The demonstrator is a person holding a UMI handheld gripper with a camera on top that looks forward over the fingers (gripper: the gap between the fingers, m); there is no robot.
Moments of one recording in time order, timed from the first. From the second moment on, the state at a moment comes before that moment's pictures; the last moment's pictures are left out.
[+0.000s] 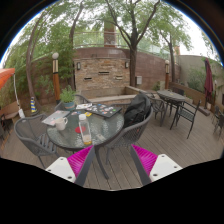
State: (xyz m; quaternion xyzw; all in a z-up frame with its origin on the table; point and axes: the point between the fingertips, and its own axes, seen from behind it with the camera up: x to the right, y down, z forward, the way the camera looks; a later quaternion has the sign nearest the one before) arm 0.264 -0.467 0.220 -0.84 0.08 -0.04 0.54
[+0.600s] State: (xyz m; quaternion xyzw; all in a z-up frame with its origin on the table) arm 0.090 -0.165 0.078 -0.79 0.03 0.02 0.62
